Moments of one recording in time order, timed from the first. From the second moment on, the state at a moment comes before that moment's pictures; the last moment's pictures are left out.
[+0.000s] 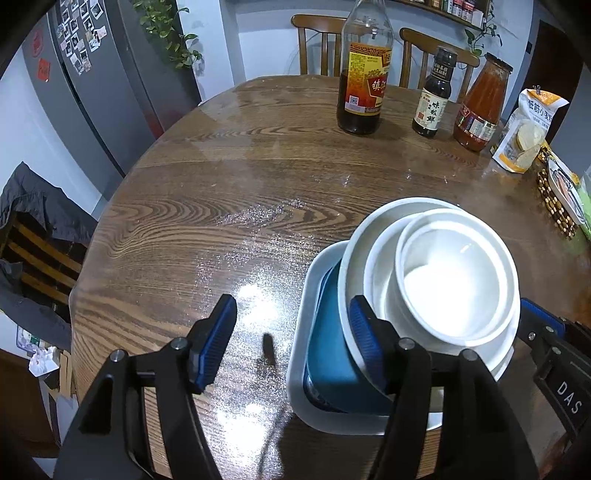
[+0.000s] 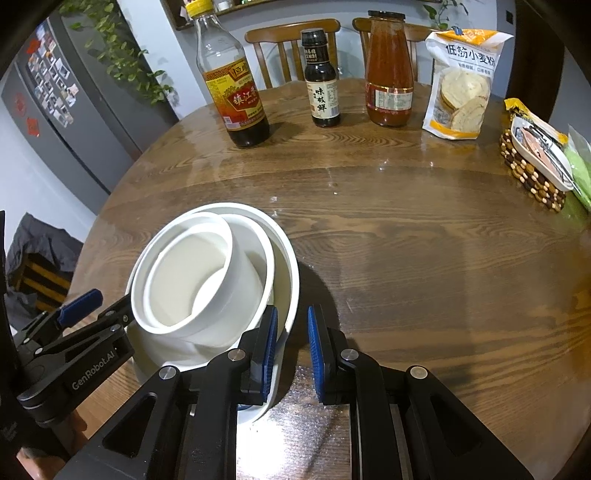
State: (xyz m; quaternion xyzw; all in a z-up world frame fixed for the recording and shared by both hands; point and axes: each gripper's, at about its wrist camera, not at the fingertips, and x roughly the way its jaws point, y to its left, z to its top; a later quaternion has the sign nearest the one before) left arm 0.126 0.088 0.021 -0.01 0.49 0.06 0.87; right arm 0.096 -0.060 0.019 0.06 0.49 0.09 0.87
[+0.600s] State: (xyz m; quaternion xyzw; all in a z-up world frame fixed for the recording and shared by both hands) left arm 0.122 0.091 0.038 0.01 0.46 0.07 0.89; right arm 0.095 -0.058 0.019 0.06 0.49 0.08 0.87
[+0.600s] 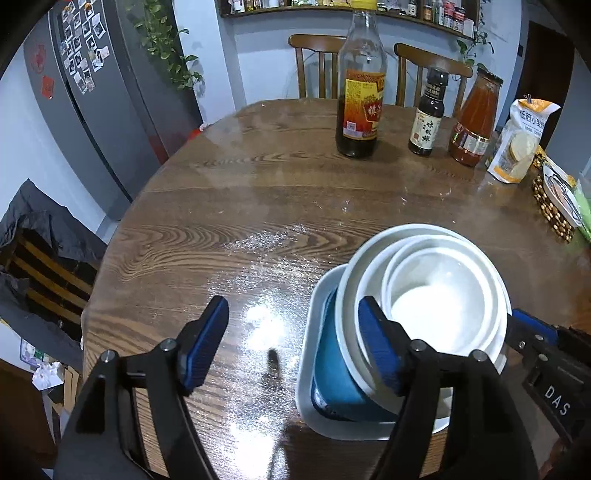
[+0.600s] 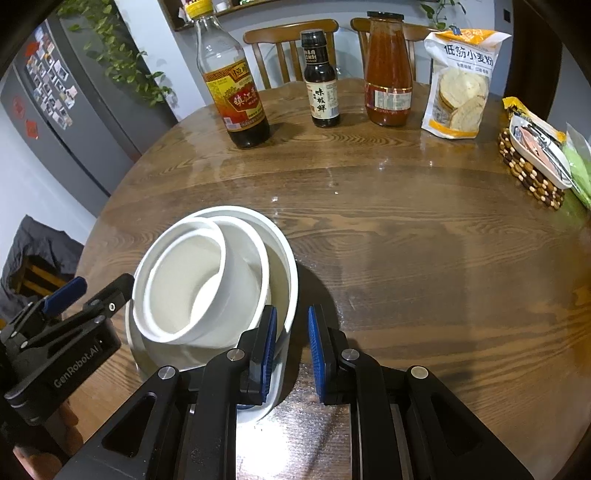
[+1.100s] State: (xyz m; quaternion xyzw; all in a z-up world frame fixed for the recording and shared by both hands) left arm 0.114 0.087 0.045 0.01 0.44 0.06 0.89; right arm 0.085 -0.063 0.030 0.06 0.47 0.07 0.88
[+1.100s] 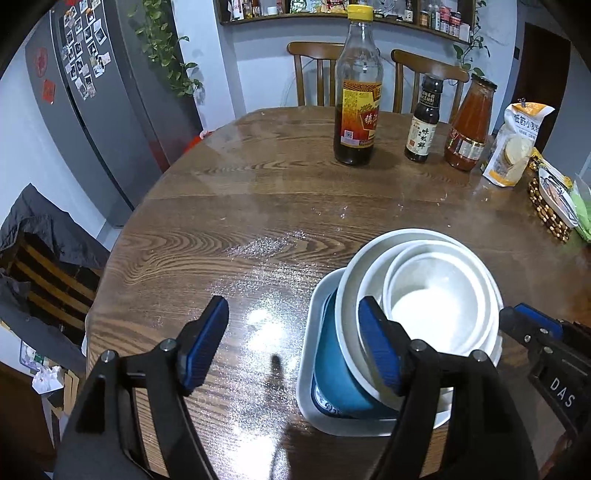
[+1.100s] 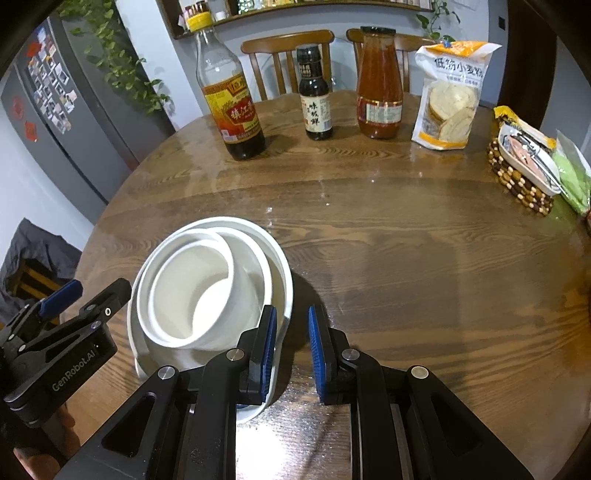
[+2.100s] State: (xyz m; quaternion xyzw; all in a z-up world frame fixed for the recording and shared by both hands) left arm 0.061 0.077 0.081 0.01 0.39 0.03 0.92; right arm 0.018 -0.053 0.059 0.03 0.40 0.10 0.91
